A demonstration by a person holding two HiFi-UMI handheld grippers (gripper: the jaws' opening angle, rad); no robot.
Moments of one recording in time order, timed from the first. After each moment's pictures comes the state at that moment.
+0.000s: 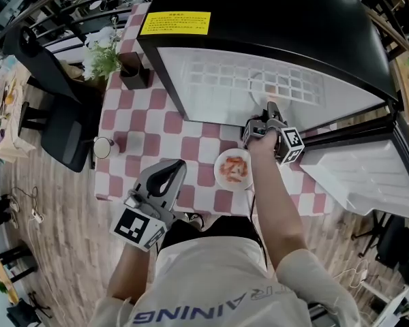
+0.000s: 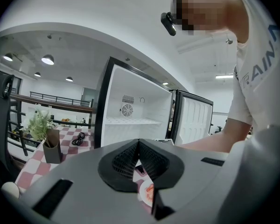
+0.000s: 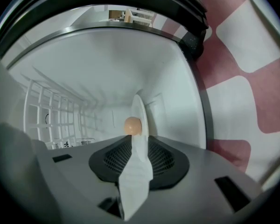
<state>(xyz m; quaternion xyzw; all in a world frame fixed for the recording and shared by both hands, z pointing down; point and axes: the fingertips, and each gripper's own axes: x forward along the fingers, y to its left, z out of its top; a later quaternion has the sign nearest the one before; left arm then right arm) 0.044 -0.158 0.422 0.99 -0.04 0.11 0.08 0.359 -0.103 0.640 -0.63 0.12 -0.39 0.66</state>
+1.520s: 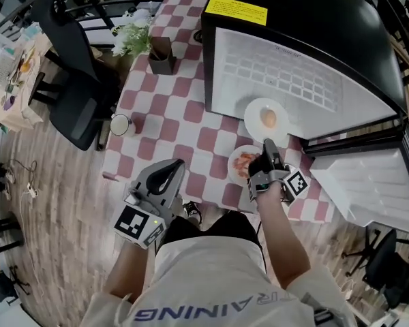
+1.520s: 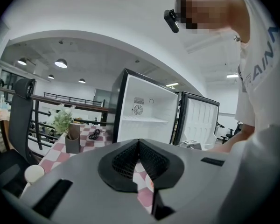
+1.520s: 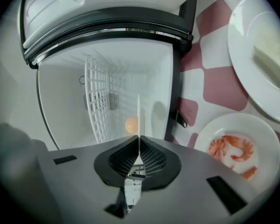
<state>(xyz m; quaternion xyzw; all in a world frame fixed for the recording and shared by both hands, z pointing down) -0.021 -0.160 0.427 0.98 -0.11 0.11 0.09 0.220 -0.068 0.598 -0.60 0.33 -0.46 0.56</state>
